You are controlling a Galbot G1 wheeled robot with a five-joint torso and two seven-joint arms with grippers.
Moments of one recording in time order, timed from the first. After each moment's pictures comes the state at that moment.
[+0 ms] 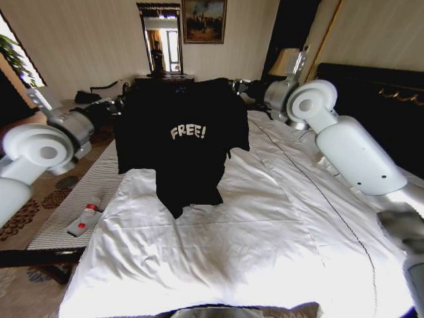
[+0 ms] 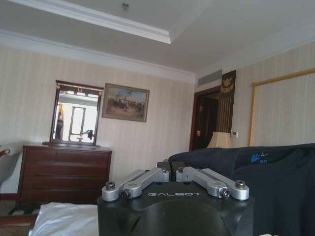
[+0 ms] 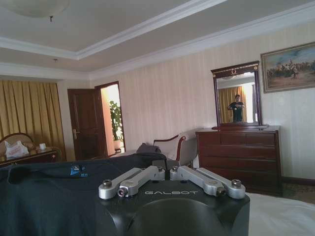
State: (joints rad) left arm 0.33 -0.26 -0.16 -2.03 -1.60 0.23 -0.31; right arm 0.24 0.79 -0.27 1.73 1.53 -0.52 0.23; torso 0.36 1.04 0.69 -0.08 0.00
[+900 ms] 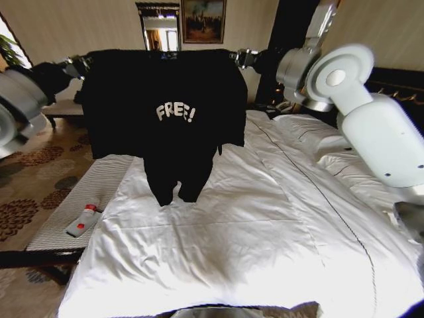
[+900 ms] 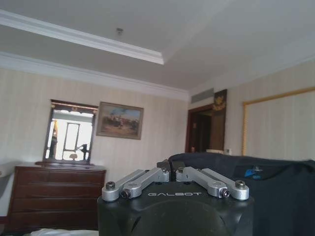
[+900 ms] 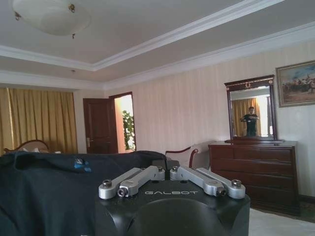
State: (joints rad) left arm 0.18 -0.13 -0.17 -2.09 -1.78 0.24 -0.32; right arm 0.34 0.74 -0.27 1.79 1.64 -0.53 0.23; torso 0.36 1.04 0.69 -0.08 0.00
